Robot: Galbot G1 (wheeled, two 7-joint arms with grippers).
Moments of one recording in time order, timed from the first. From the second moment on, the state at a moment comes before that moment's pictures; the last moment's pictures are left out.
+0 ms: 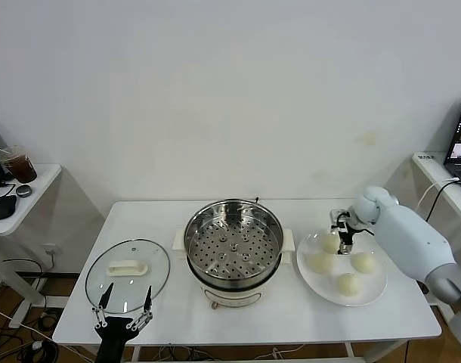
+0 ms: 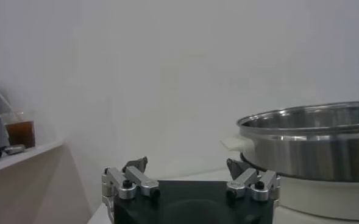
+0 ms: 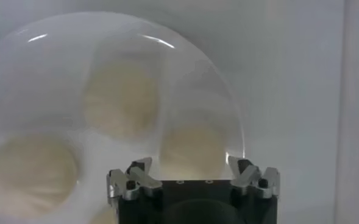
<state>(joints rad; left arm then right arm) 1.81 -1.35 -0.60 -2.06 -0.05 -0.26 -0.08 -0.09 0.97 -0.48 0.80 -0.45 -0.08 -1.08</state>
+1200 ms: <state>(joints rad) 1.81 -1.32 -0.60 -2.11 -0.06 -0.26 -0.07 0.23 0.81 -0.71 1.08 -0.13 -0.03 -1.16</state>
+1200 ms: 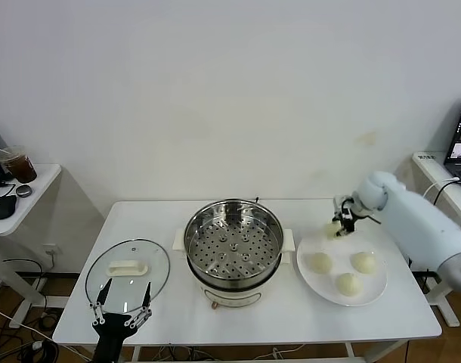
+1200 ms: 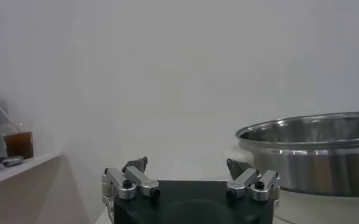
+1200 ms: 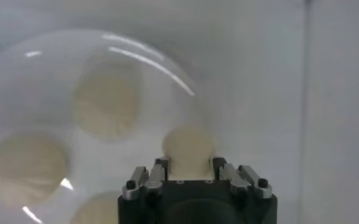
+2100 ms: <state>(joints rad) 1.83 -1.36 -0.65 -2.14 -0.09 -0.26 -0.08 0.49 1.20 -1.15 1.16 0.03 0.37 -1.13</state>
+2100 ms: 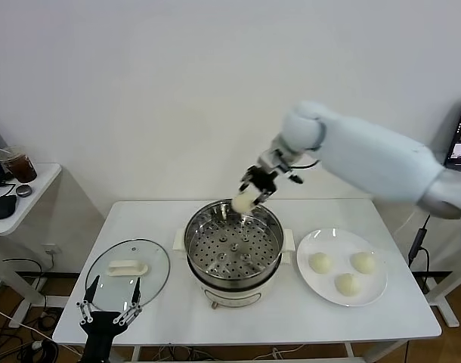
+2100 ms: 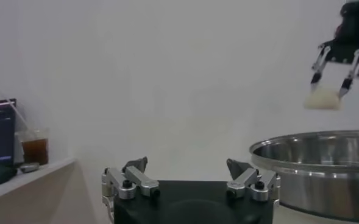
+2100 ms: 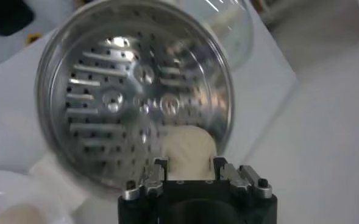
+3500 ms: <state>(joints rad) 1.81 -1.35 -0.66 -2.15 -0.09 -0.25 -0.07 0.50 1.14 -1.14 1.18 -0.03 0.35 -1.08</state>
